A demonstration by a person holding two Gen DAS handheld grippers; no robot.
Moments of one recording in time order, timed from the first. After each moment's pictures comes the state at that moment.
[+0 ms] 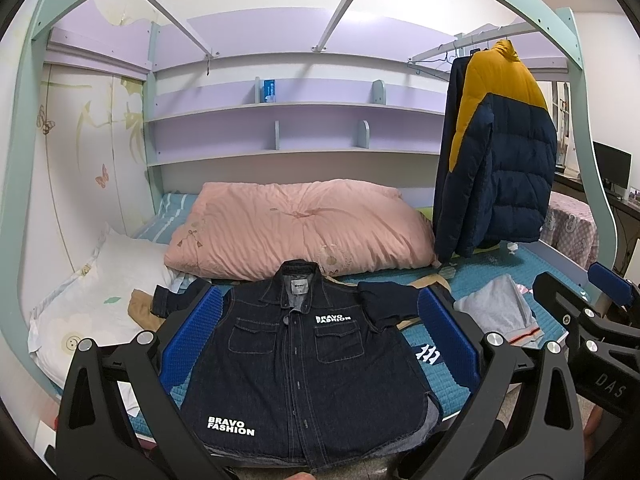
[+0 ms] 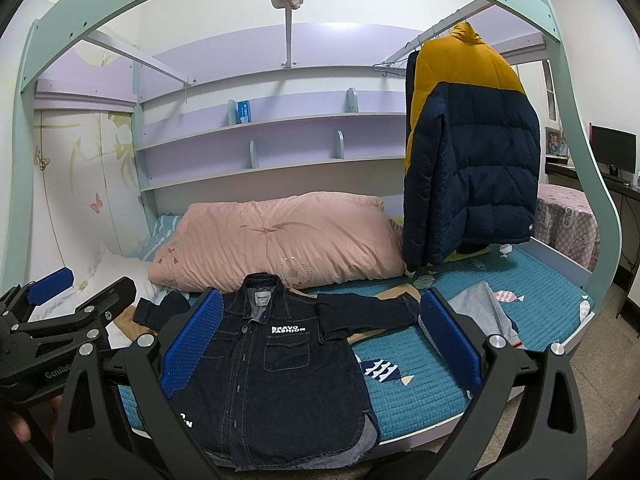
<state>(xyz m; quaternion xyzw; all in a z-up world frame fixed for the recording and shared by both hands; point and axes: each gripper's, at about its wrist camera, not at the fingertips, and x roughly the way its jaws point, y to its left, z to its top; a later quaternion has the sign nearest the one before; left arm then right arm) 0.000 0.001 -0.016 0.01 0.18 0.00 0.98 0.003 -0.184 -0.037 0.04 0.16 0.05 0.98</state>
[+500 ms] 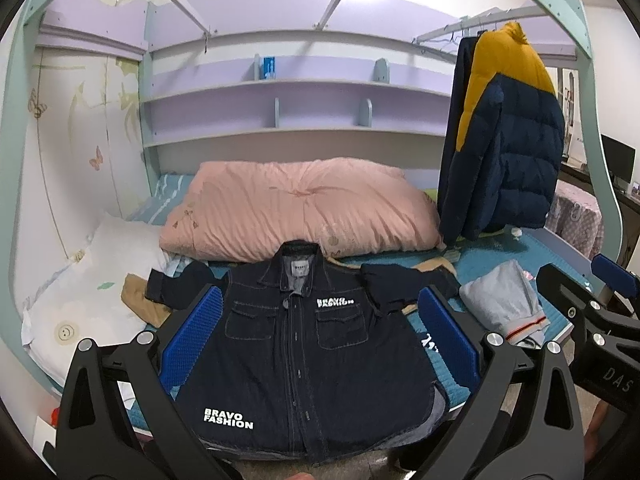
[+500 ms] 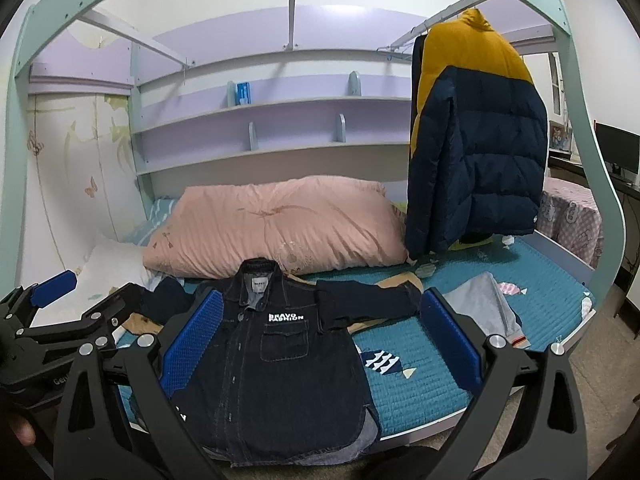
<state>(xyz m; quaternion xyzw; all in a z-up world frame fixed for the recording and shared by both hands) 0.030 0.005 -0.050 0.00 0.22 0.00 0.98 0.034 -0.175 -0.048 0.02 0.20 0.05 0.98</state>
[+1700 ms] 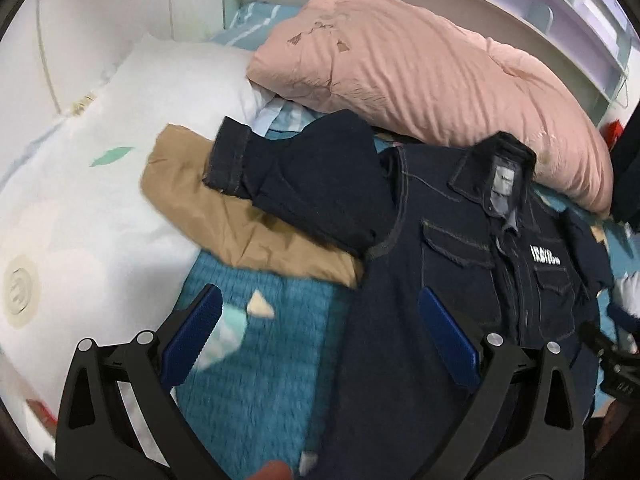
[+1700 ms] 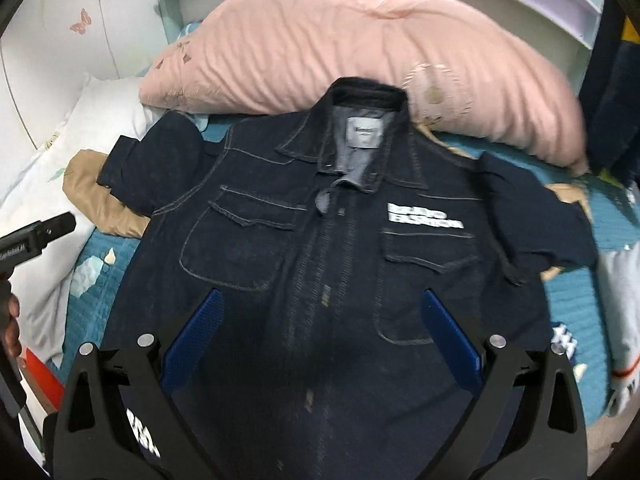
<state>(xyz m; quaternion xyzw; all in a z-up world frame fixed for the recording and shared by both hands) 0.275 0.352 -0.282 -0.11 0.44 0.10 0.88 0.306 0.061 -0.283 -0.05 0.46 0.15 0.88</state>
